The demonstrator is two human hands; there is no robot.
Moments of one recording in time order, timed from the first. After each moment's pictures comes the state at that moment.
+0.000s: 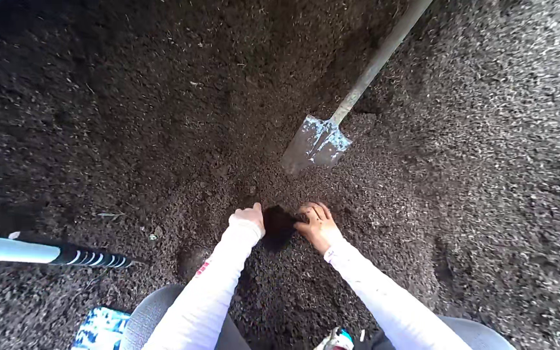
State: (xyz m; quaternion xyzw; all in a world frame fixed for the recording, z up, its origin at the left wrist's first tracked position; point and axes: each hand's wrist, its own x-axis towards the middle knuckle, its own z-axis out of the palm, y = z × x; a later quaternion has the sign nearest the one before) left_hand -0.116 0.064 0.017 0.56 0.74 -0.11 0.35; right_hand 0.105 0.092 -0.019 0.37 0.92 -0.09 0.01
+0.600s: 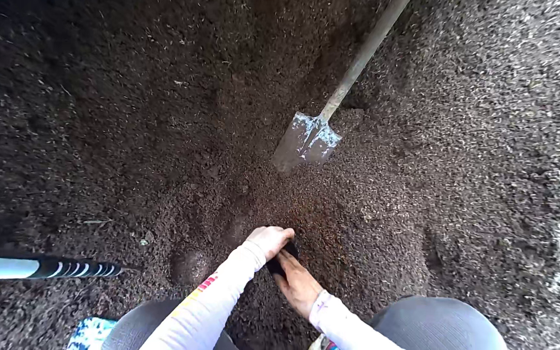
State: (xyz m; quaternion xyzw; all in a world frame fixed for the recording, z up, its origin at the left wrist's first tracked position) left_hand -0.081 0.040 -0.013 0.78 0.50 -0.01 0.37; right_hand 0.065 -0.027 0.020 0.52 0.75 -0.41 0.07
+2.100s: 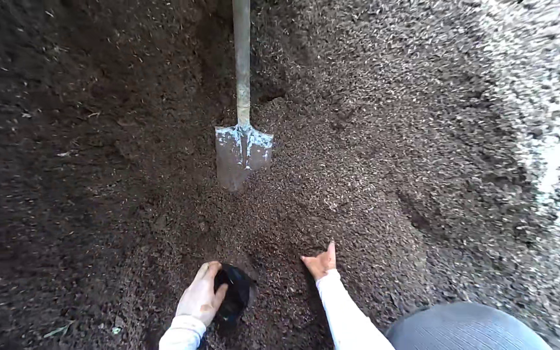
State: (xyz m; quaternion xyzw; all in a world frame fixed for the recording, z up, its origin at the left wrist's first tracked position) left_hand -0.098 0.040 -0.018 0.65 0.68 -0.04 0.33; right_hand 0.197 0.069 -0.157 0.48 -0.14 -0.58 -0.64
